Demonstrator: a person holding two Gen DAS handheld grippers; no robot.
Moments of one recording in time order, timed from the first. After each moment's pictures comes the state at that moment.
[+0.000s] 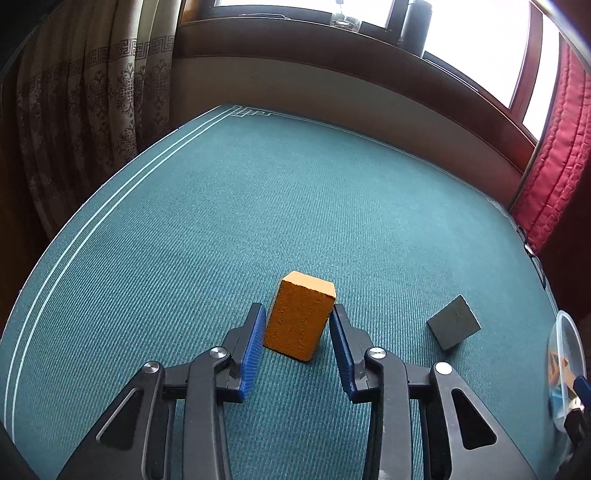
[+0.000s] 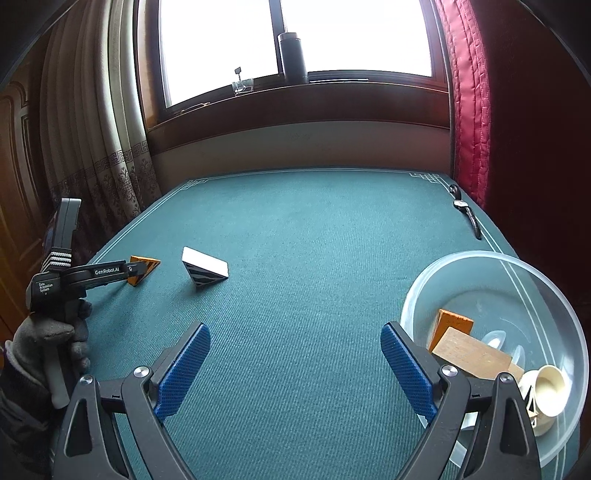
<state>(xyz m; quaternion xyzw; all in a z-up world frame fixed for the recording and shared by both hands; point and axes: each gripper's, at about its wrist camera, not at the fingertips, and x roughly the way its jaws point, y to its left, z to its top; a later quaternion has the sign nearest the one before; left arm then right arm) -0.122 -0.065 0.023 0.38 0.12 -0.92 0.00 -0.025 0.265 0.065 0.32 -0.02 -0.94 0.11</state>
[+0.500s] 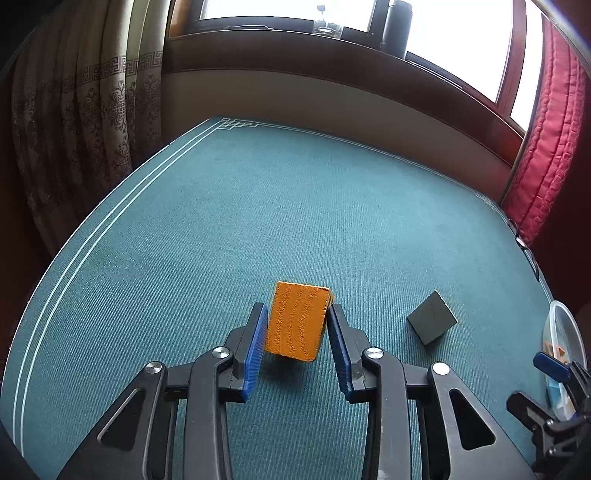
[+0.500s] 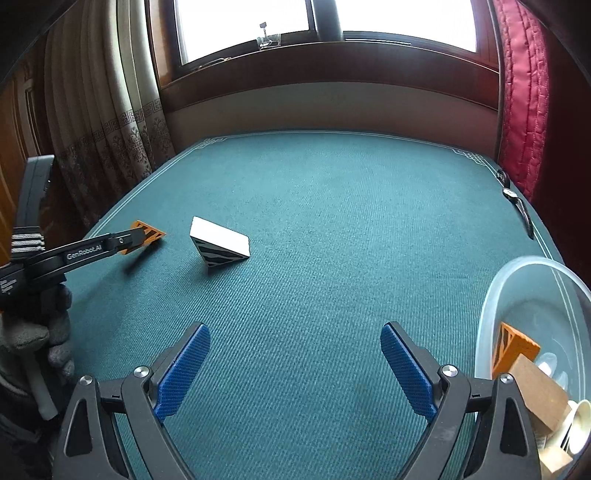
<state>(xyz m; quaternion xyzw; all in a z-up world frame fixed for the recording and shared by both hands) -0.113 -0.054 0.035 0.38 0.10 -0.92 -0.01 -0.079 0.229 0.045 0.39 0.02 -0.91 0.15</state>
